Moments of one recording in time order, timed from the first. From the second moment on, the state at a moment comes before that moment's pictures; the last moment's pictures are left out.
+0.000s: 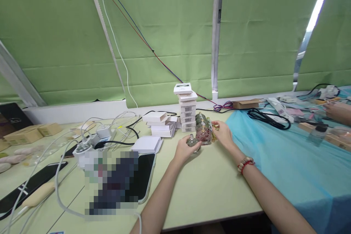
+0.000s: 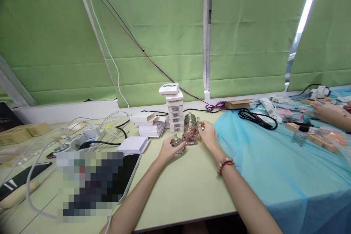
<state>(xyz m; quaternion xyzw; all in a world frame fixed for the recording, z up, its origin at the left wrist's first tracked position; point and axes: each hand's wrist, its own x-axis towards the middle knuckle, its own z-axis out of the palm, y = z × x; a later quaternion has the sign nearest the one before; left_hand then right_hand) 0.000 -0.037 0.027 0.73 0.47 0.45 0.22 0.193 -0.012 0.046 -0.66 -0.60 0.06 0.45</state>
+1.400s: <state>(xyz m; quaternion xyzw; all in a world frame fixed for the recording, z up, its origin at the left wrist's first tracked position) 0.001 -0.036 0.026 0.73 0.47 0.45 0.21 0.199 -0.009 0.034 -0.70 -0.65 0.00 0.29</state>
